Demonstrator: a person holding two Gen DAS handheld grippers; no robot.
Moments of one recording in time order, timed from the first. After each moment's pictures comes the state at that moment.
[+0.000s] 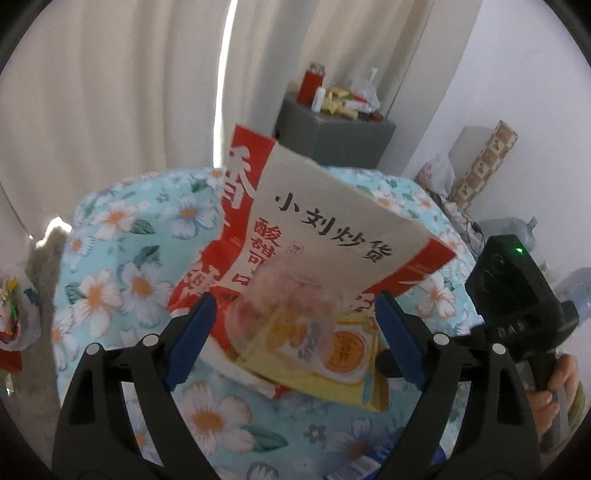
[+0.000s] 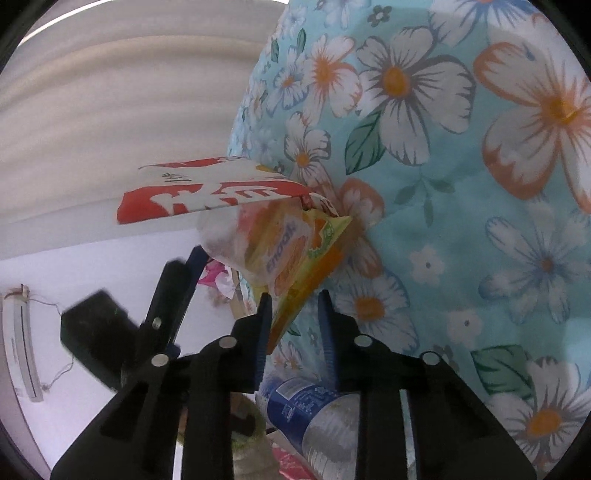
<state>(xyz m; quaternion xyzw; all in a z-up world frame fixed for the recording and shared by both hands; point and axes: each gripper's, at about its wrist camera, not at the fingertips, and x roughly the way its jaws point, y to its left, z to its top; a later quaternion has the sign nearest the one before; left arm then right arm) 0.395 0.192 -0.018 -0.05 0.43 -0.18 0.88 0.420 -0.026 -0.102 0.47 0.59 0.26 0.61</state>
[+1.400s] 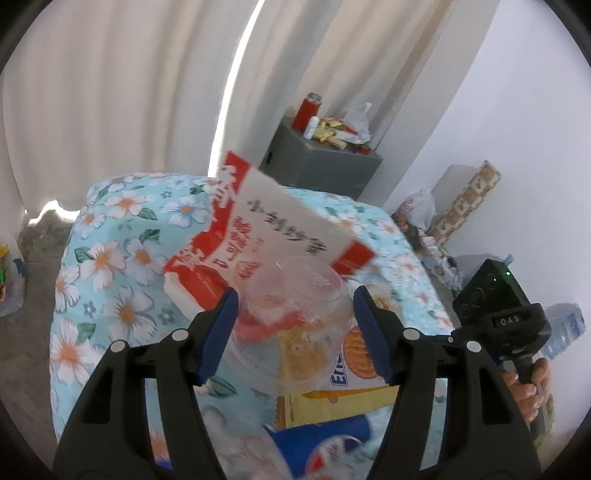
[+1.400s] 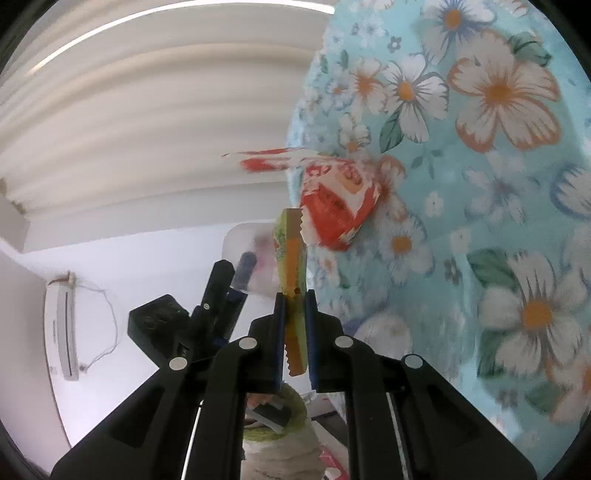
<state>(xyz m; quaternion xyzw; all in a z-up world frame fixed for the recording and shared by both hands) 0.319 0.196 0.031 -0.12 0.38 -0.19 0.90 0.364 -0.090 -0.072 0.52 0.52 0.33 0.59</state>
